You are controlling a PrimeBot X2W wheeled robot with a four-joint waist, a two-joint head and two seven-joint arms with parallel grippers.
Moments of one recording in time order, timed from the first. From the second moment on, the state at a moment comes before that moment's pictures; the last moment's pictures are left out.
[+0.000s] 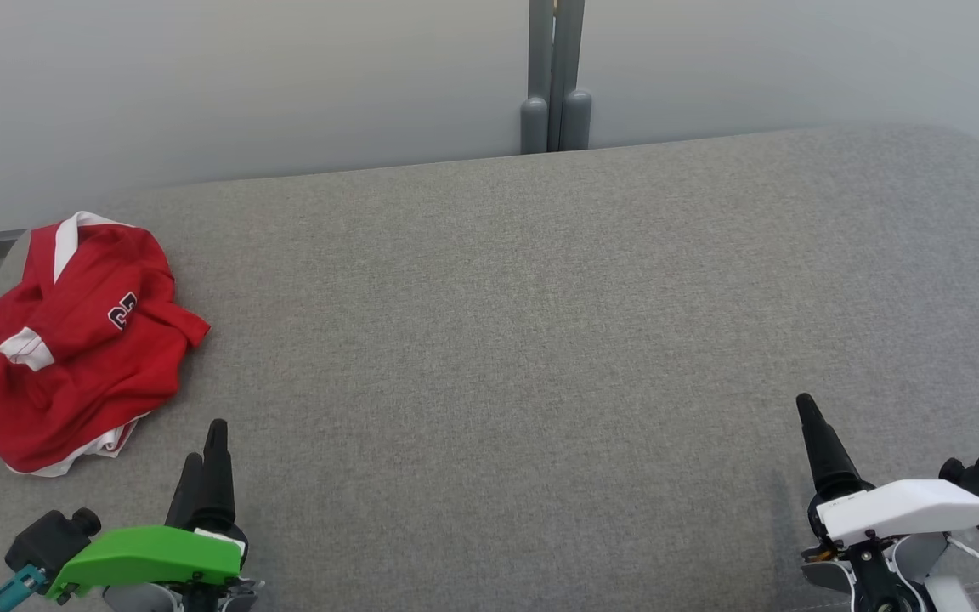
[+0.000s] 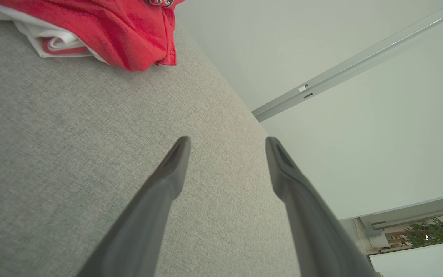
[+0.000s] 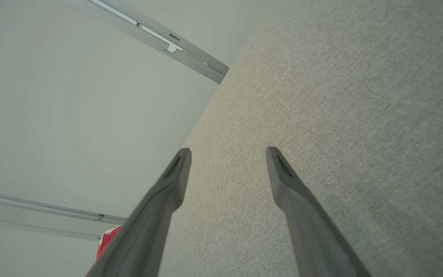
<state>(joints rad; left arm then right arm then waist) -0.05 0.05 0.03 0.29 -1.04 -0.10 -0.02 -0.06 -0.06 -0.04 0.30 1.07 0.13 -0.02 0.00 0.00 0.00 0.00</state>
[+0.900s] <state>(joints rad) -0.05 0.08 -0.03 0.32 -0.67 -0.02 -0.10 -0.09 -0.06 -0.02 0.31 0.69 0.13 -0.10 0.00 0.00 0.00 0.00</state>
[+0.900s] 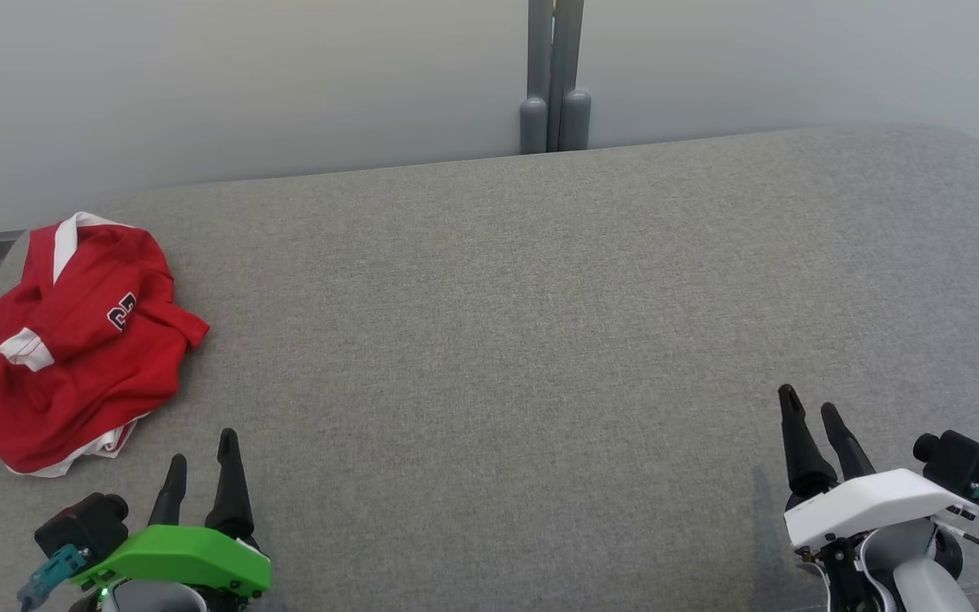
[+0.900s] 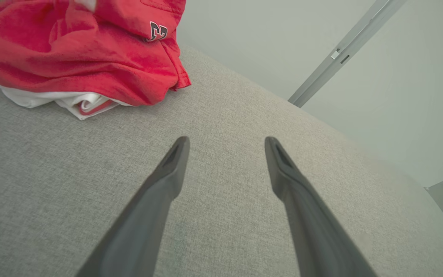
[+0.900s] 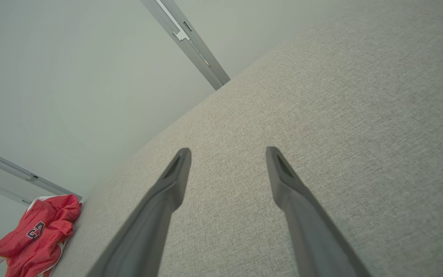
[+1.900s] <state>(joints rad) -0.05 0.11 -0.08 0.34 -0.35 0.02 -0.18 -0.11 -0.05 -0.01 0.36 0.33 0.13 -0.18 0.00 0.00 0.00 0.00</state>
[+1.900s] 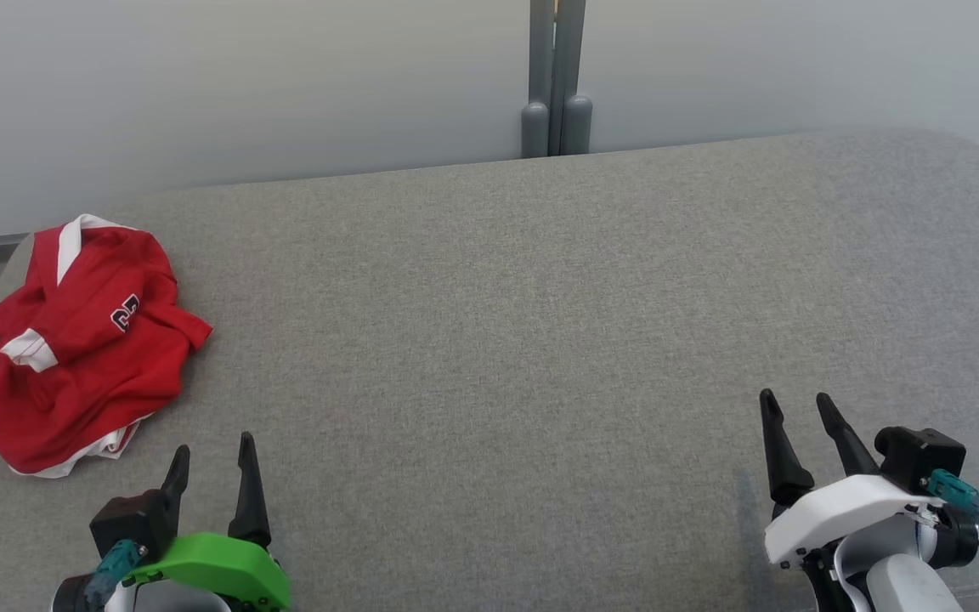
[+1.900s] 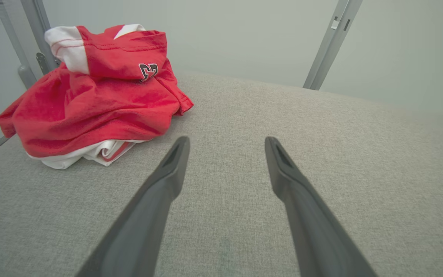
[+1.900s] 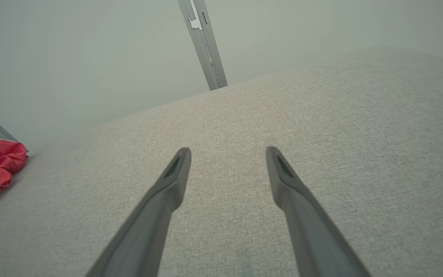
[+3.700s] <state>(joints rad) -0.06 0.09 -0.03 0.42 -0.03 0.04 -0.26 -0.13 -0.05 0.05 0.38 -0.03 0.13 -0.26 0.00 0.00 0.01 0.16</state>
